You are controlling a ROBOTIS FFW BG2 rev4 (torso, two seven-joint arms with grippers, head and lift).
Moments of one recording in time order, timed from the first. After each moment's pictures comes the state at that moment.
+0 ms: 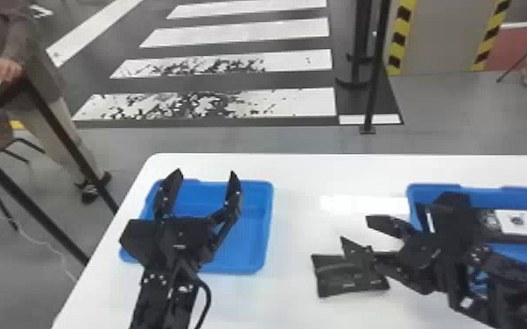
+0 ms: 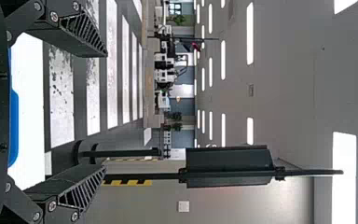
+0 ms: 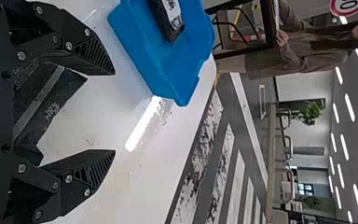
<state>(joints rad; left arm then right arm) 0.40 0.01 0.01 -1.93 -0.01 -0.18 -0.01 0.09 -0.31 0.28 -1.82 -0.13 0.47 0.53</state>
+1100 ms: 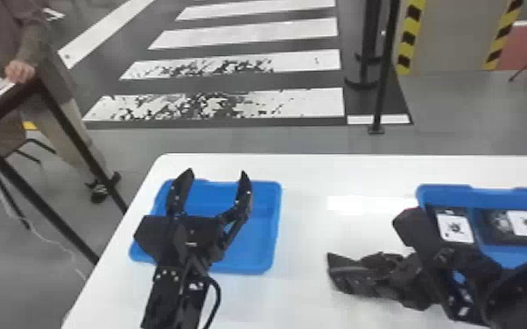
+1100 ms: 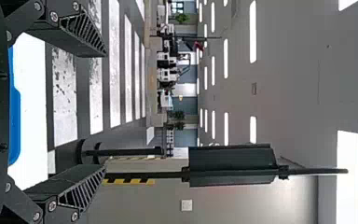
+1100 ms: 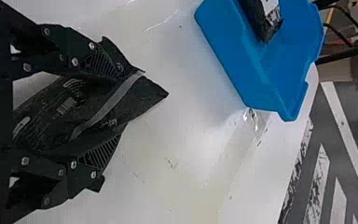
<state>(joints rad) 0.39 0.01 0.00 -1.93 -0.02 -0.16 -0.01 -0.08 -0.35 0.46 -1.65 -0.07 0.76 0.55</state>
